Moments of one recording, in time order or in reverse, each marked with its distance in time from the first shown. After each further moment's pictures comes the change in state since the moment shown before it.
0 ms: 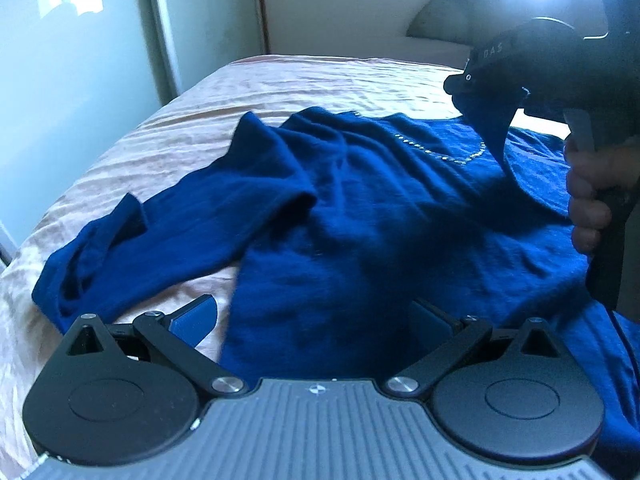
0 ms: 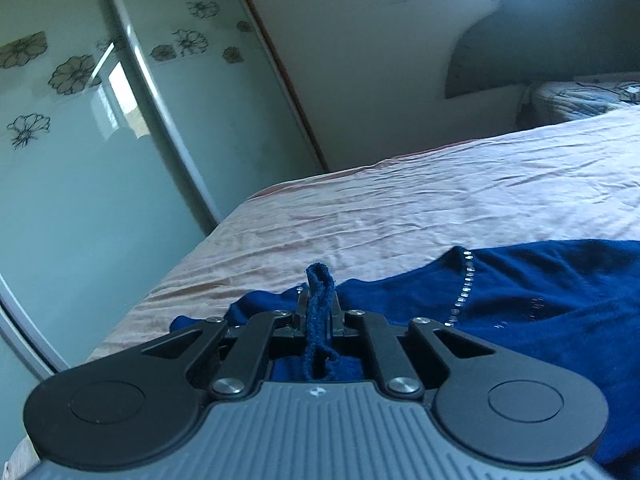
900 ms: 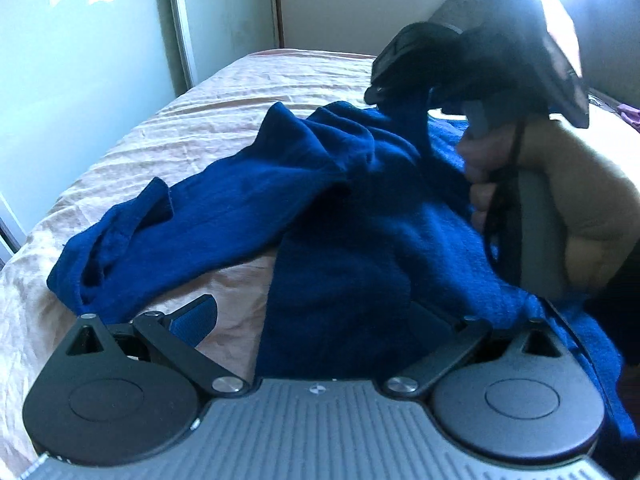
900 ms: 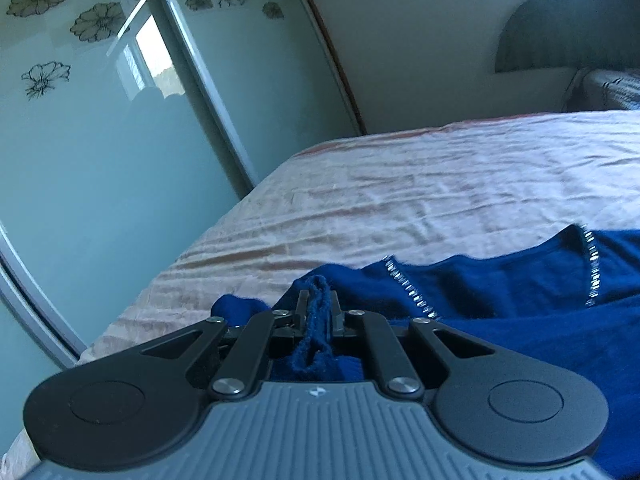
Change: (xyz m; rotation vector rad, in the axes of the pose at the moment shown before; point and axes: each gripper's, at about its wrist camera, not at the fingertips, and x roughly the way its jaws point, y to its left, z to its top) left arm -0.004 0.021 -0.006 -0.032 0.011 0.011; right arm 0.078 0.063 -0.014 -0.057 0.113 0.076
